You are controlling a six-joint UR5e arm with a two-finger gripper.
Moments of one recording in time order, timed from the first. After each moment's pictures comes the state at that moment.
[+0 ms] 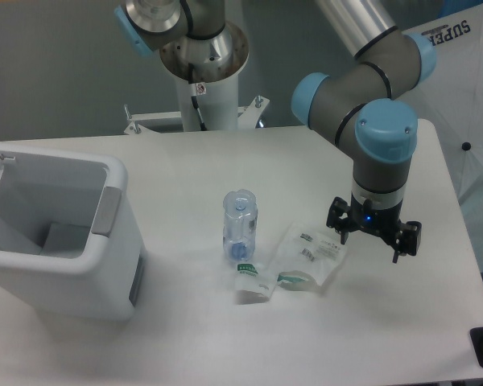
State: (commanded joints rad) arm 2.64 -2.02 -1.49 -0.97 1.58 1.13
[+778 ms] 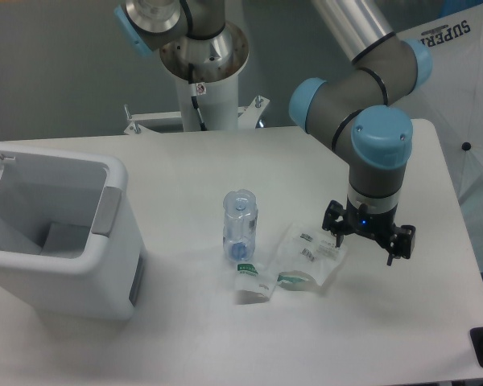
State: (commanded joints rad) arm 2.64 -2.05 -1.51 -0.93 1.56 1.12
